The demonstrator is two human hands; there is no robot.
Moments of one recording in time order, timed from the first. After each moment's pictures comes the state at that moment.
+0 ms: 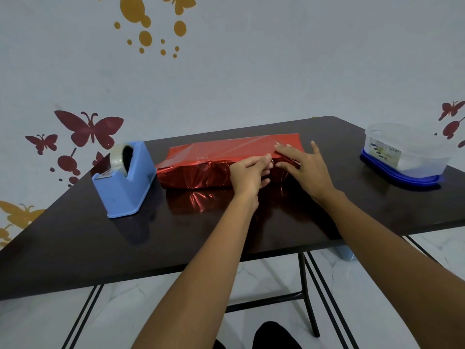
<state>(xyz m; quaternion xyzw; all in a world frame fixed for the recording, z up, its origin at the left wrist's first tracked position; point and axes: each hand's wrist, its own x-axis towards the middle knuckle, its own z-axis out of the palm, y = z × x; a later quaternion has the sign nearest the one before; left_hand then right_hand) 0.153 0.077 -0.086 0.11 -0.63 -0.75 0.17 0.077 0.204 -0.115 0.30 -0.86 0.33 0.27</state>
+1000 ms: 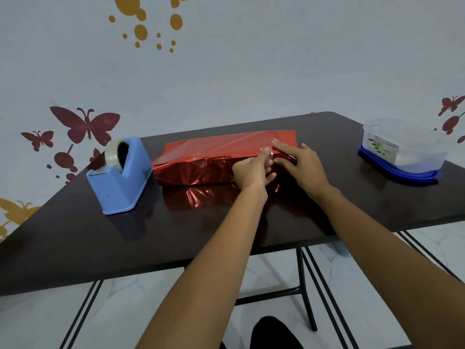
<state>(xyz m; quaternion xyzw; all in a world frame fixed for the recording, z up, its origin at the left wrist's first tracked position) 0.139 0.095 -0.087 0.21 -0.55 -0.79 0.17 0.077 0.201 -0.119 0.29 -0.83 0.42 0.23</state>
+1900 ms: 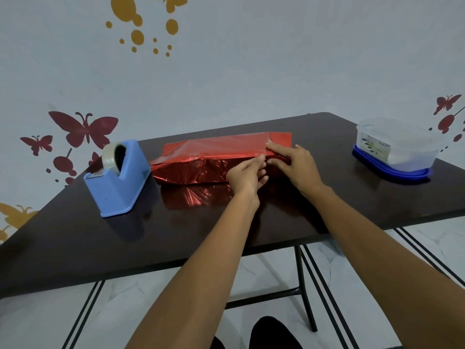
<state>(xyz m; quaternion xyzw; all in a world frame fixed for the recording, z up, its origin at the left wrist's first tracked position) 0.144 0.093 -0.096 0.18 -0.55 -0.80 0.16 0.076 0.203 -0.119 0.27 -0.84 0.41 0.23</state>
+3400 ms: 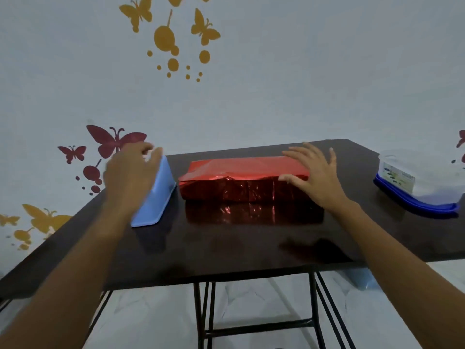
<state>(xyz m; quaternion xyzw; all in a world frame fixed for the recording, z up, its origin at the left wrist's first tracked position) 0.253 -0.102 -0.007 0.21 -0.88 -0.14 0.41 0.102 0.194 -0.076 0.29 -0.86 0.29 0.28</state>
